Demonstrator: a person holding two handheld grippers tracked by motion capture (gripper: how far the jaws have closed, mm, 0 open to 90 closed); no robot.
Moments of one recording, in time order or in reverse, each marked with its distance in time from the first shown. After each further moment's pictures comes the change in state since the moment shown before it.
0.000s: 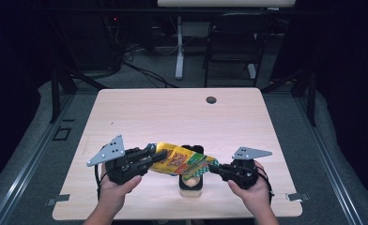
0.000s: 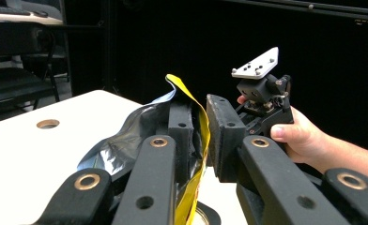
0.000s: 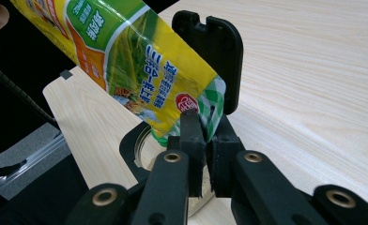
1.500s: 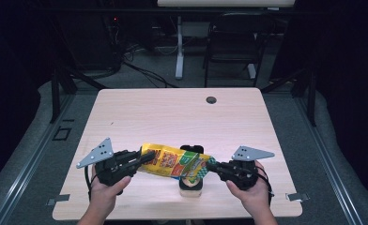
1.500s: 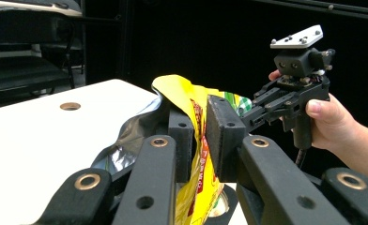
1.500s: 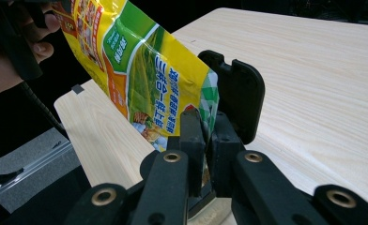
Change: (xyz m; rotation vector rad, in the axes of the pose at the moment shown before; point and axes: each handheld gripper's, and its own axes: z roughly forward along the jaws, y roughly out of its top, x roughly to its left) left arm 0.018 -0.020 -0.024 0.005 0.054 -0.042; right arm 0.018 0.013 -0.008 -0.077 0.012 -0.048
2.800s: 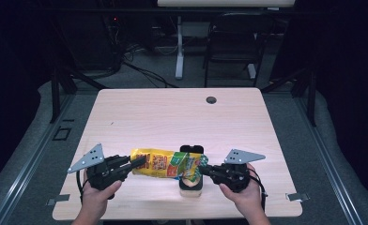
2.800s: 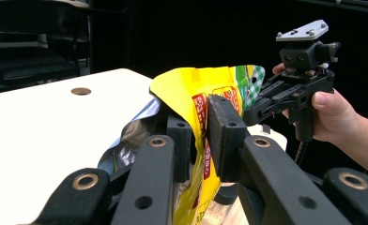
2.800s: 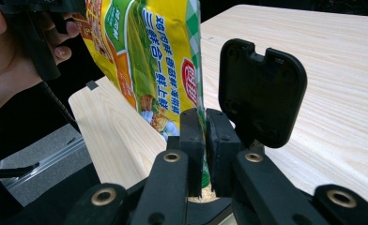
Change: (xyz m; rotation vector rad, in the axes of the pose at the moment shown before) left arm 0.014 -0.022 -0.021 0.010 0.011 -0.022; right arm 0.004 -0.010 0.019 0.000 0.065 -0.011
